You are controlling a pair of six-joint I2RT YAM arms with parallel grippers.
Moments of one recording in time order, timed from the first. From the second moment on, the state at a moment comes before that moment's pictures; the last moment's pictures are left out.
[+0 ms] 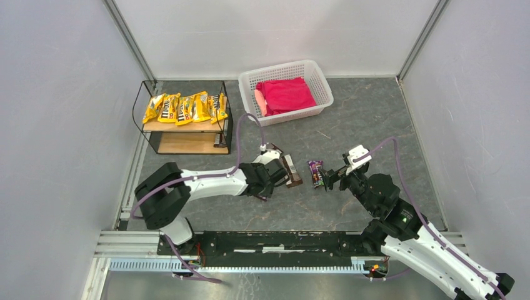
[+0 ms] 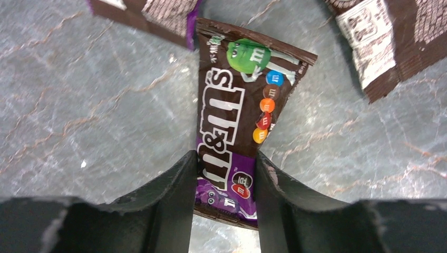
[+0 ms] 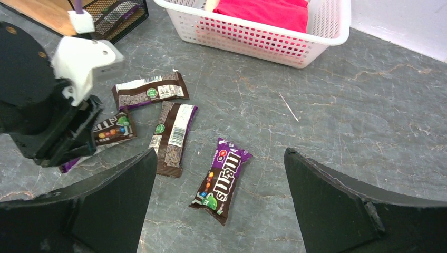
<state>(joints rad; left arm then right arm) -1.04 1.63 0.92 -0.47 -0.40 -0.66 0.81 0.39 0.47 -0.25 0.31 -0.02</state>
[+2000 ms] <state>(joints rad) -0.21 1.26 0.51 0.06 -0.46 -0.48 0.81 0.39 0.47 -0.25 0.29 -0.01</state>
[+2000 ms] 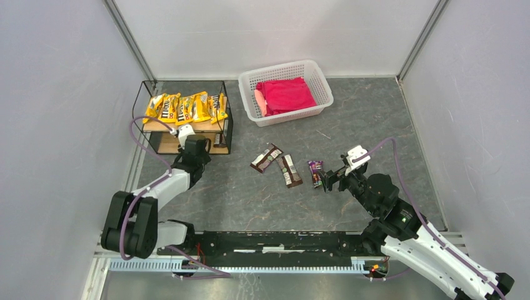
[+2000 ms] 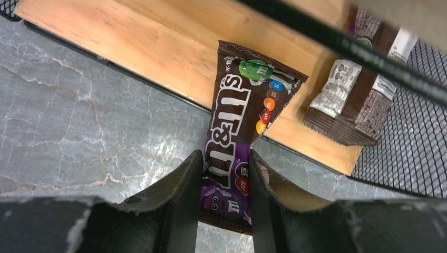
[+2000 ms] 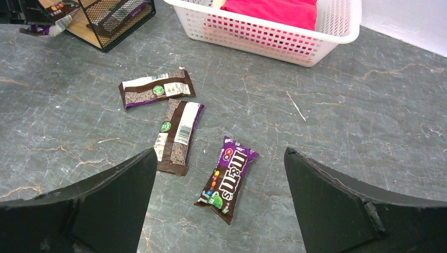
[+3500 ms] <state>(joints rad) -0.18 0.80 0.25 -0.30 -0.19 -1.34 0.81 0.36 0.46 -0.25 0.27 0.00</state>
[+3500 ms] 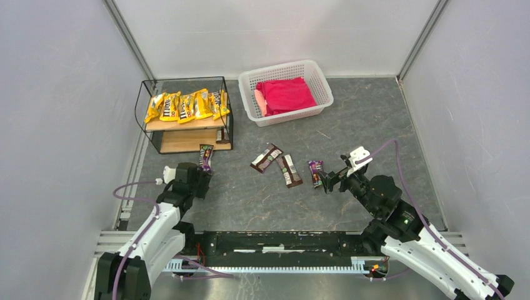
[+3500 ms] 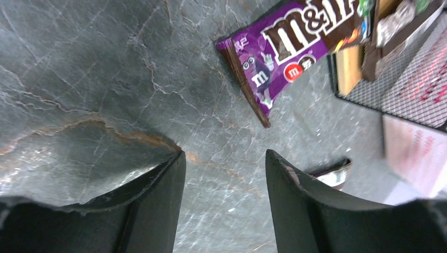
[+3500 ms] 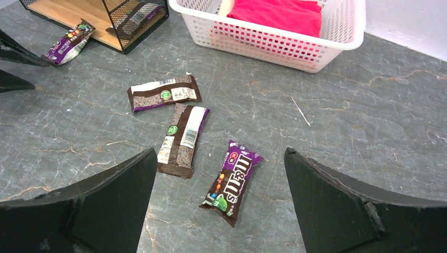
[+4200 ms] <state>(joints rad) -0.05 1.04 0.21 0.03 -0.19 -1.61 0.81 0.36 0.46 -0.25 0.27 0.00</state>
